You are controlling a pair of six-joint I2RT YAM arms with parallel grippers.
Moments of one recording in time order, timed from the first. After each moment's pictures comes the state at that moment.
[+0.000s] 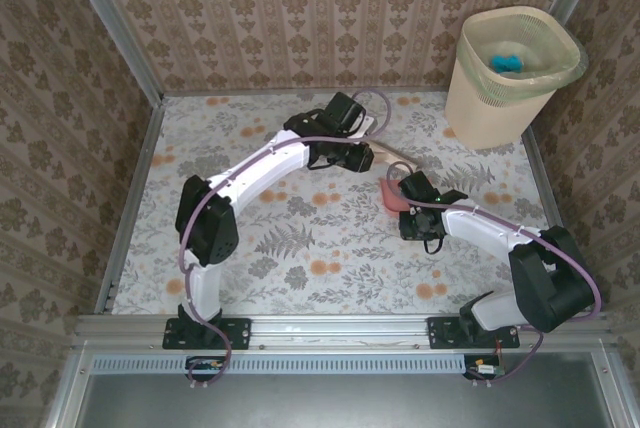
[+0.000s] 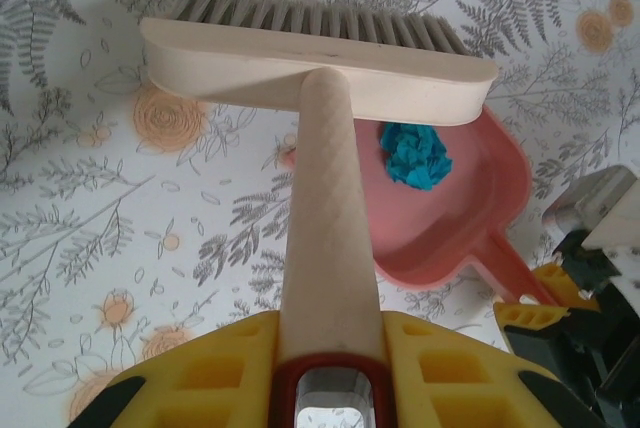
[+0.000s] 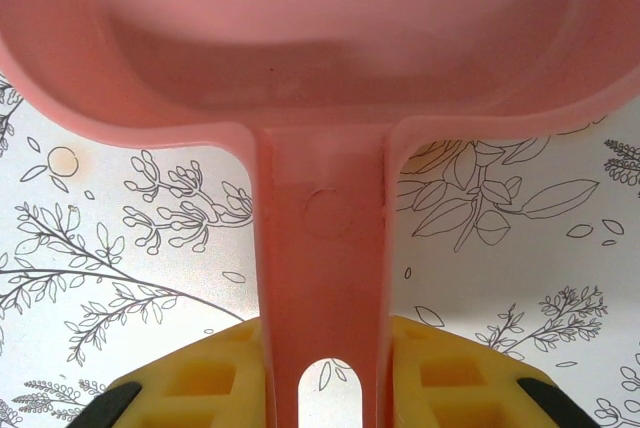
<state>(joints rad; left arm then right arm) -0.81 1.99 1.86 -0.80 0.20 -0.24 0.42 1.40 0.73 -0.61 0.10 0.47</state>
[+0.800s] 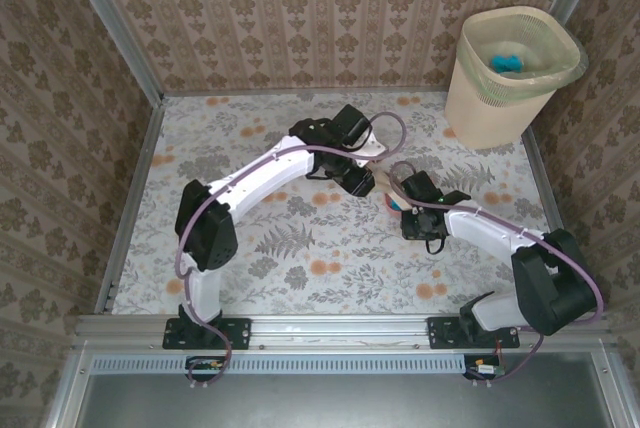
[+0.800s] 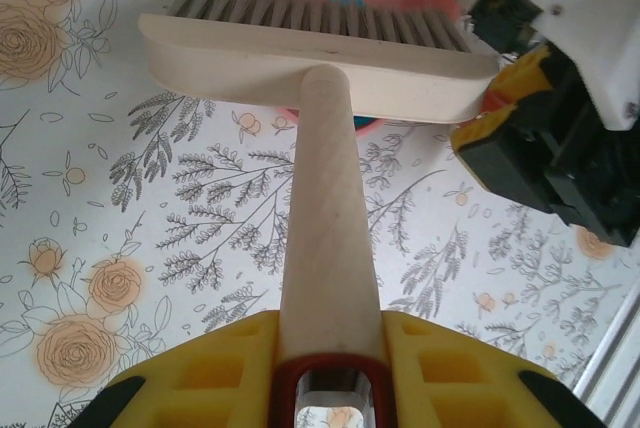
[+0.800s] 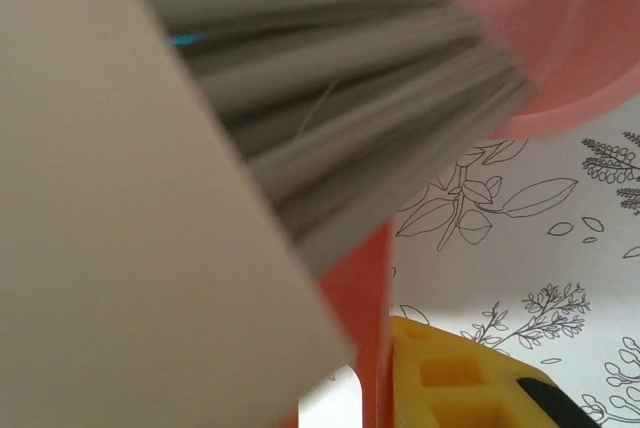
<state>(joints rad) -0.86 1.94 1.83 -0.99 0.29 0.03 0.41 1.38 0.72 -0.61 0.10 0.47</state>
